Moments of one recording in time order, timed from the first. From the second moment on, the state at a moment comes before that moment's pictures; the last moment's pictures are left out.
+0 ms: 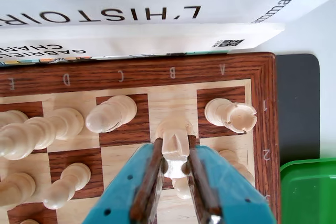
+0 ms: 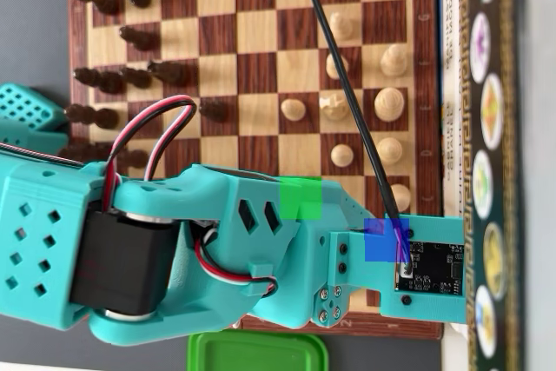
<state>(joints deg) 12.1 74.5 81.1 47.5 81.6</state>
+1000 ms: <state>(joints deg) 12.2 82.8 85.2 50.1 81.7</state>
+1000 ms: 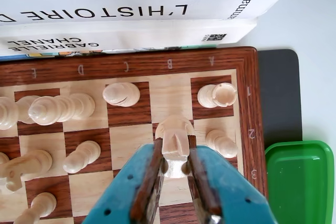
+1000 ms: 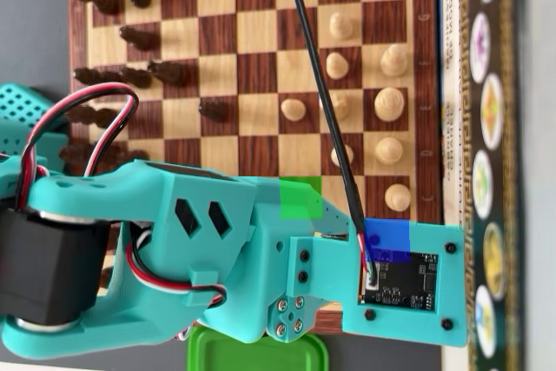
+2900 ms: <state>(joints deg) 6.1 95.1 105.9 51.4 84.9</state>
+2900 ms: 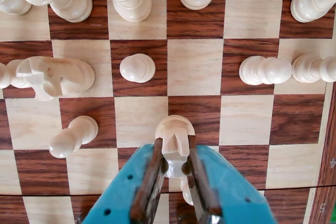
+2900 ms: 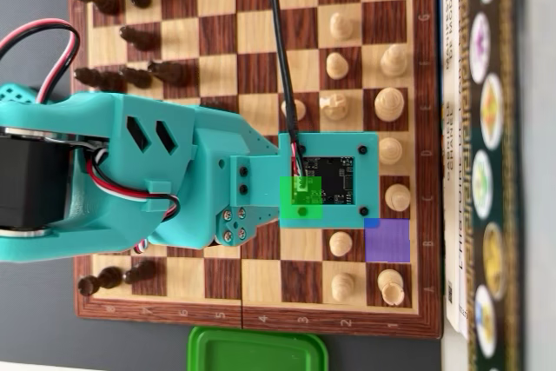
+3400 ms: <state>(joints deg) 8.3 91.3 105.8 50.7 84.9</state>
